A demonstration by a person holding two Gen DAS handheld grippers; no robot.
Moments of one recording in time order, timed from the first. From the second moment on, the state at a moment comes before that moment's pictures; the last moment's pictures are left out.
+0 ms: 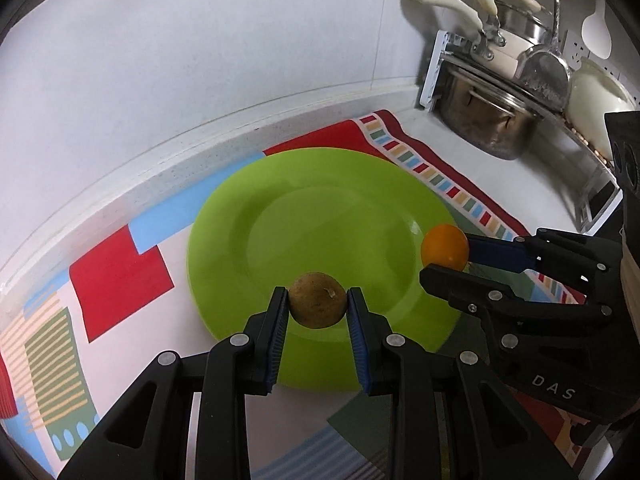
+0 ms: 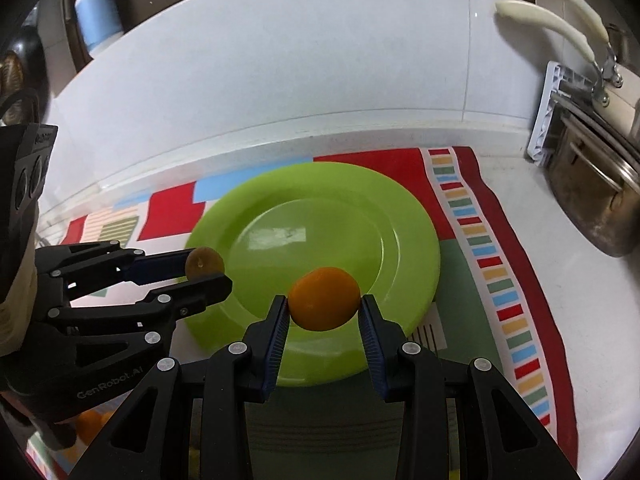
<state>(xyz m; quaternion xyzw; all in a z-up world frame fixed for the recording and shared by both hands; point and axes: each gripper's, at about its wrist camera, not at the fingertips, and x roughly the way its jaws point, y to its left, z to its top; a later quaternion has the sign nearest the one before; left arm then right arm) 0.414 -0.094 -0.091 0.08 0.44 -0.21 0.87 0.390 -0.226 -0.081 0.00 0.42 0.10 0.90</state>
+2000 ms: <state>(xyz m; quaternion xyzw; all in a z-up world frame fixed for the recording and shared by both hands) 0.198 -0.005 -0.077 0.11 0.38 -0.09 0.92 0.205 -0.182 -0.068 -0.04 0.42 0.08 0.90</state>
